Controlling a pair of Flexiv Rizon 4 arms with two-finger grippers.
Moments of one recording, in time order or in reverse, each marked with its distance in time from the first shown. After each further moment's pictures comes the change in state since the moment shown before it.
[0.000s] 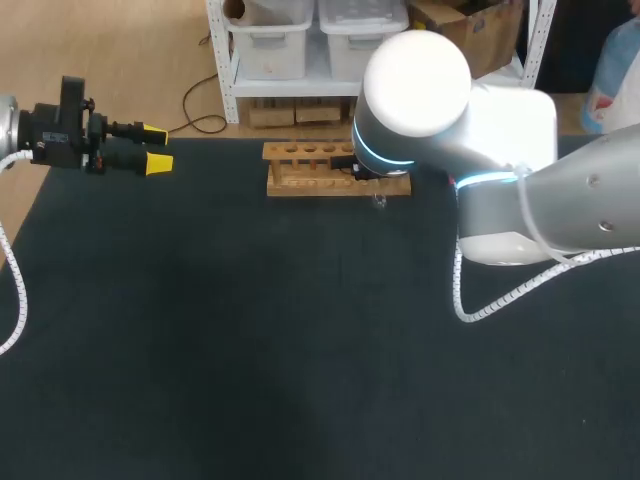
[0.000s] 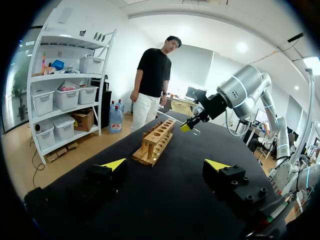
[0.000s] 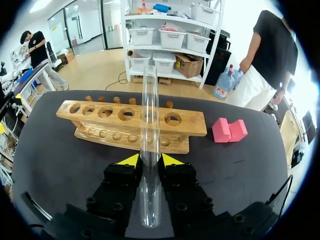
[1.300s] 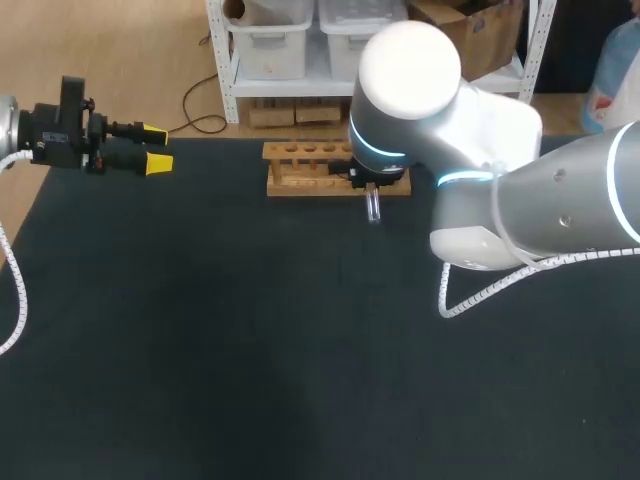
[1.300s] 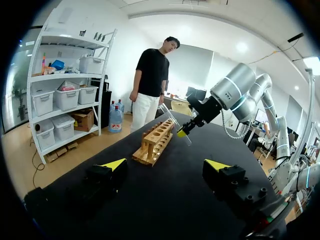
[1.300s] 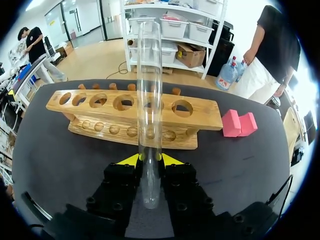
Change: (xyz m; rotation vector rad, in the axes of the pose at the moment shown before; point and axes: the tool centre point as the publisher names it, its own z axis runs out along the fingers) left arm 0.000 0.000 0.000 0.000 0.000 0.000; right arm 0.011 0.004 0.023 -0.010 0.090 0.002
